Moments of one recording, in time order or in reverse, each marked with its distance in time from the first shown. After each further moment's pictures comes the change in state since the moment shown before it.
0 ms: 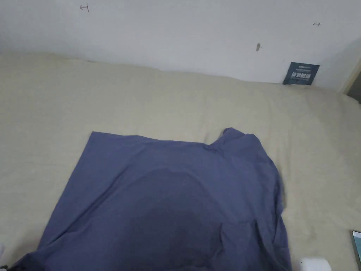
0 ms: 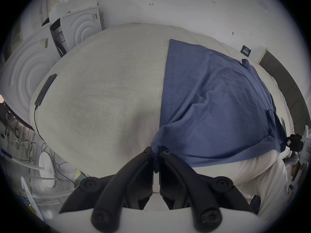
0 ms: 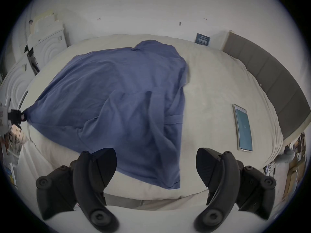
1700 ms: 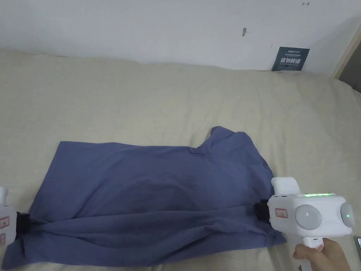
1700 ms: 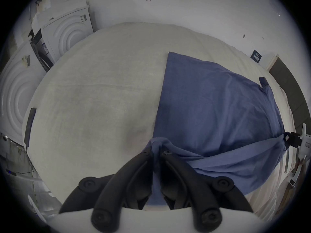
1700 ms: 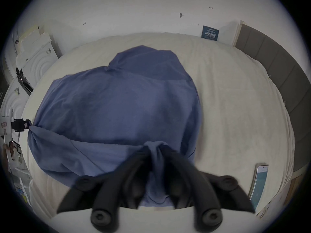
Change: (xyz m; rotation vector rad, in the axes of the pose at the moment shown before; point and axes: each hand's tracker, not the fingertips) left arm 0.048 0.161 -0.103 -0.048 0.026 0.011; right arm 0.048 0.175 -0.155 -0.062 0.087 -0.021
